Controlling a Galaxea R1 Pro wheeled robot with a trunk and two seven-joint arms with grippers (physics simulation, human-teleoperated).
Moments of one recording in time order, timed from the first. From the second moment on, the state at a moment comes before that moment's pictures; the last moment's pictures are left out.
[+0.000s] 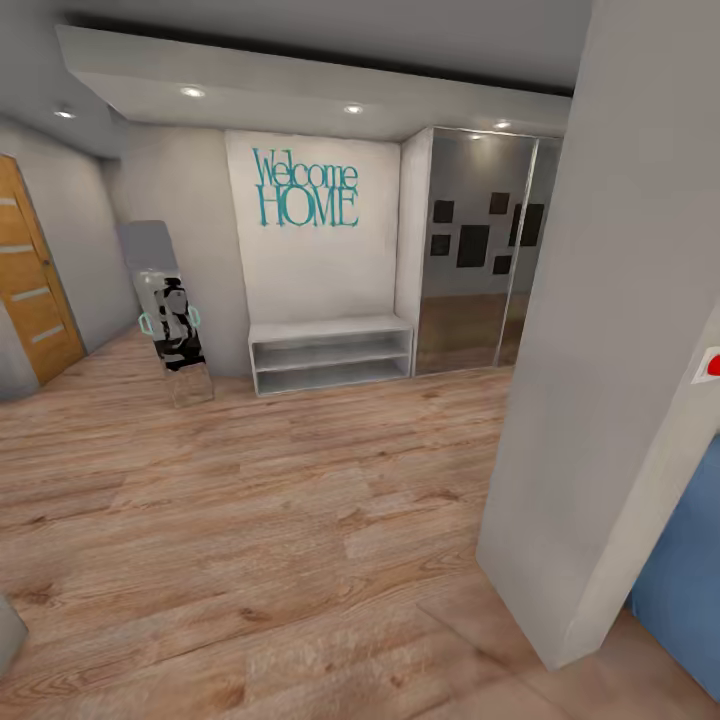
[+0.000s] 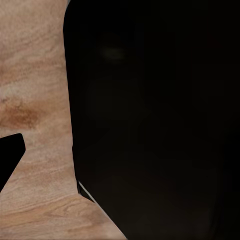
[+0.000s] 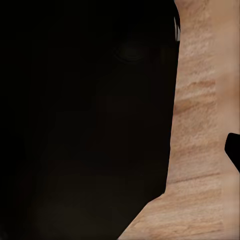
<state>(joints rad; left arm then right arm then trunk) 0.00 0.00 0.00 0.00 0.00 0.00 0.00 0.00 0.00 0.00 0.00 0.00 0.00 0.00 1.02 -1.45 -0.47</state>
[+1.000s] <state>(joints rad) 0.00 0.01 0.00 -0.01 0.00 -0.01 0.00 0.00 -0.02 0.00 -0.01 0.00 -0.03 0.00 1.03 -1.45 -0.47</state>
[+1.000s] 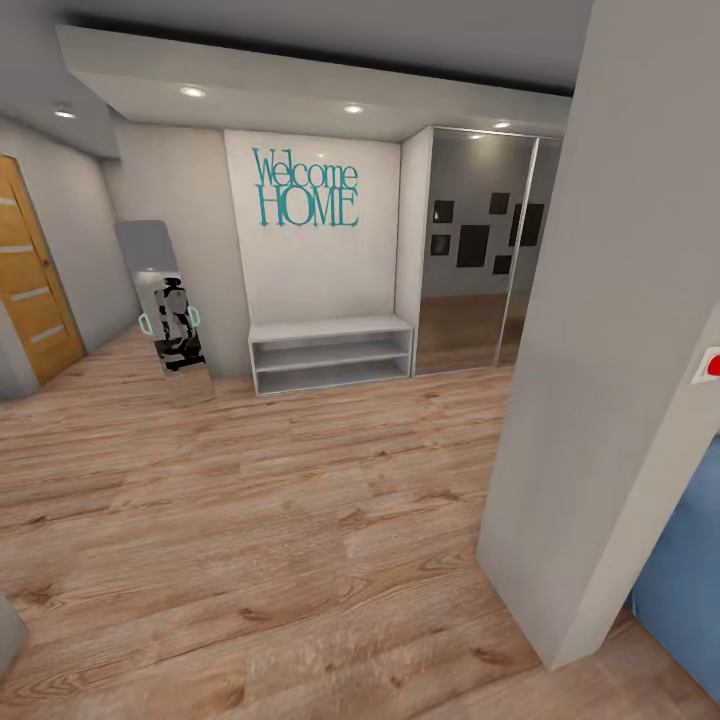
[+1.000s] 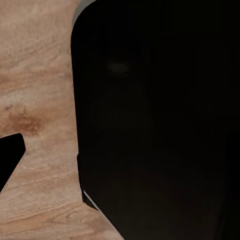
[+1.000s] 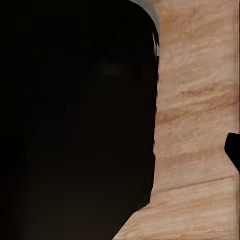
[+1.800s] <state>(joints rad) 0.00 0.02 0.00 -0.93 0.00 -0.06 -0.01 -0.02 -0.03 0.01 -0.71 0.01 -0.16 0.12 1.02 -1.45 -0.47</state>
